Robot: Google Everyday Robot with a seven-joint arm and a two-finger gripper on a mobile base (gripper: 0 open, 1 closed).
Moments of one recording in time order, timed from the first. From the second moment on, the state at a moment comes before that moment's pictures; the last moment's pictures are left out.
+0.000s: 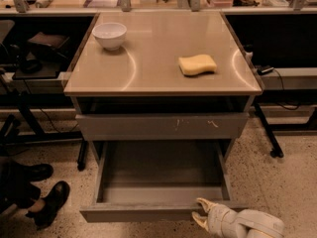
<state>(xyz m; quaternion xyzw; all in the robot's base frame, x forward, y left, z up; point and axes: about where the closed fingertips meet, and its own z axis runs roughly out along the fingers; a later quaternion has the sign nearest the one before) 0.412 -0.144 0.426 -0.57 0.72 0.04 0.38</state>
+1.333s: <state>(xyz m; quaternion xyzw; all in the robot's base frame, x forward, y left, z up) 0.412 -0.144 0.426 -0.57 0.72 0.04 0.38</state>
